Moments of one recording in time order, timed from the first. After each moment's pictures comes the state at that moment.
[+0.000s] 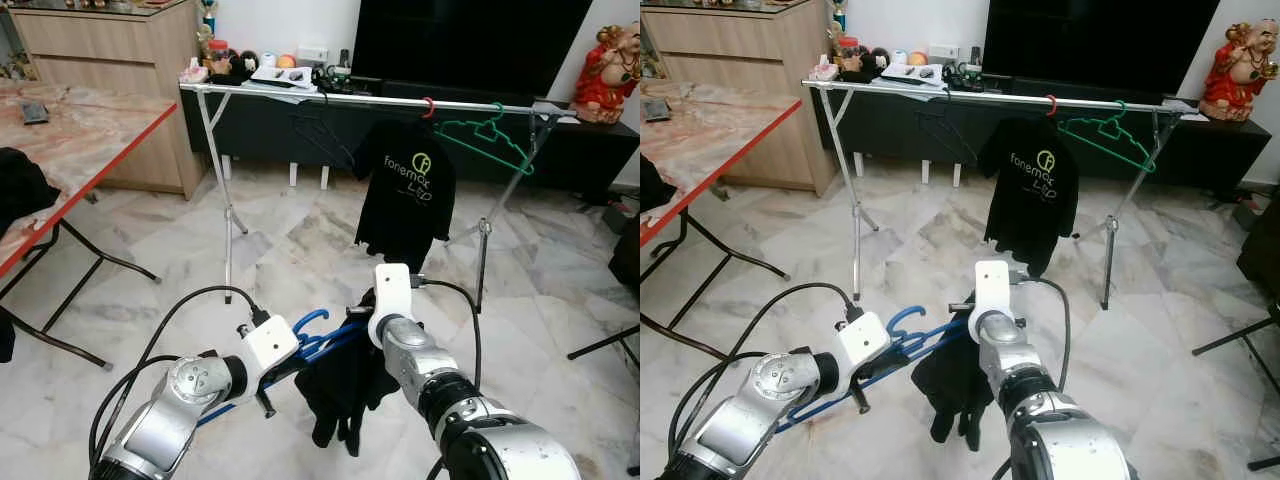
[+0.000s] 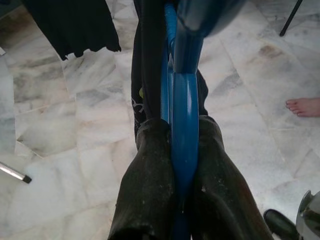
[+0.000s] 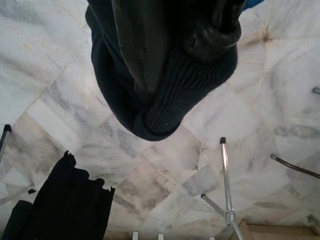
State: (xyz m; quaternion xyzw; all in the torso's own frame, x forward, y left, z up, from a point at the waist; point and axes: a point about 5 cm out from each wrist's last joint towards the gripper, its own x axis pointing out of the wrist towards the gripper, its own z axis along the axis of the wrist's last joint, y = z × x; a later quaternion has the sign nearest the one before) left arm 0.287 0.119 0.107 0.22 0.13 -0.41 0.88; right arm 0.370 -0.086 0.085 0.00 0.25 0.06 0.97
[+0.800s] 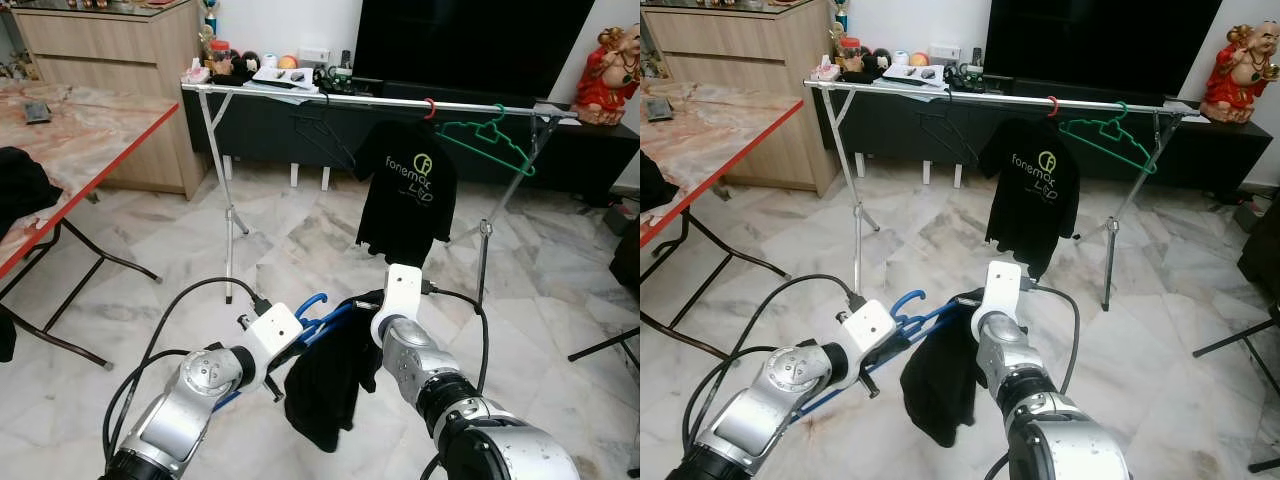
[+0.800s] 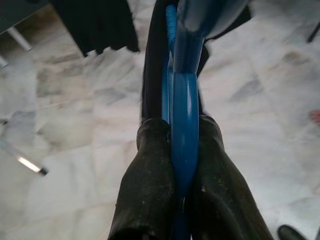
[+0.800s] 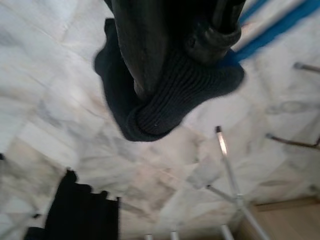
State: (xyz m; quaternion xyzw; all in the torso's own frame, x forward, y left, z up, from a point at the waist) left arm 0.296 0.108 0.108 0.21 0.13 -0.37 0.90; right arm 0.370 -0.083 0.086 0.07 0.25 0.04 0.96
